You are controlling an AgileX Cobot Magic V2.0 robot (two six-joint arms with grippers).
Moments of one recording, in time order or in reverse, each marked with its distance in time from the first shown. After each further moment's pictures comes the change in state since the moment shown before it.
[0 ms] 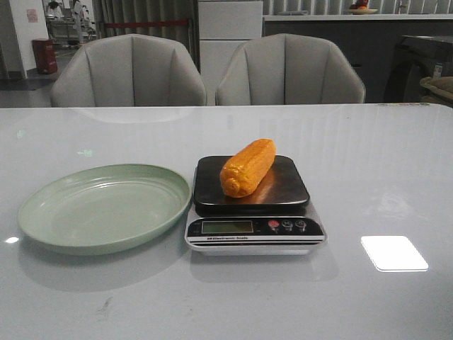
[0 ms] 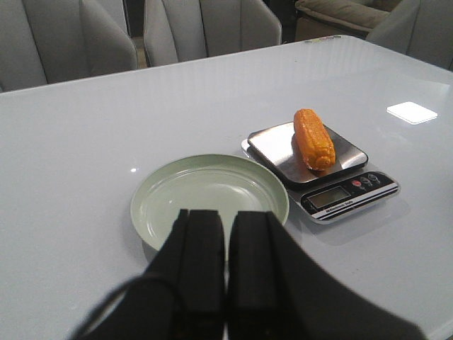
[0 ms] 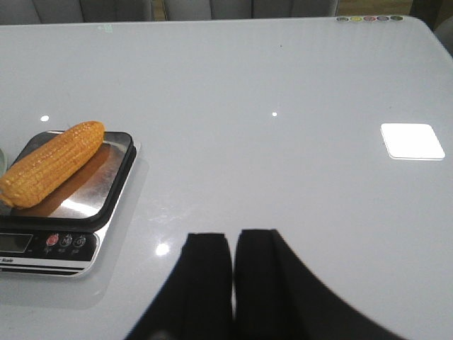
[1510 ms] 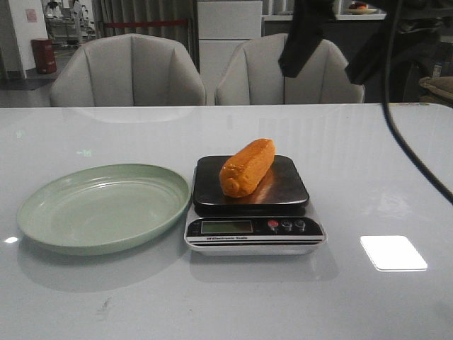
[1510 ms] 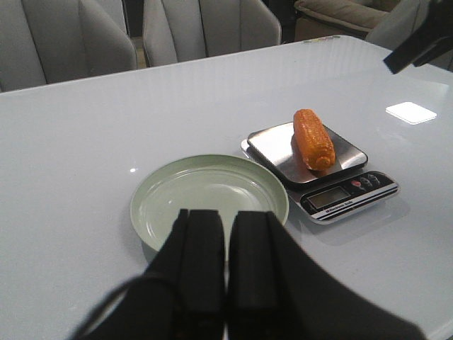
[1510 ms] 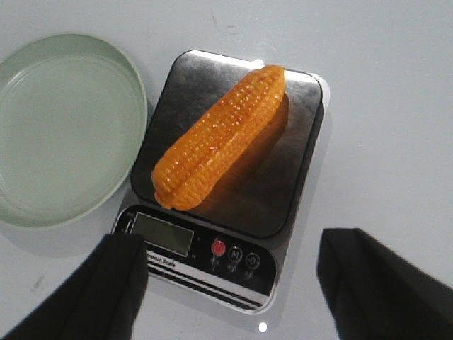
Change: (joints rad) left arm 0.000 0.000 0.000 0.000 0.000 0.000; right arm 0.344 1.085 -0.822 0.111 0.273 0.083
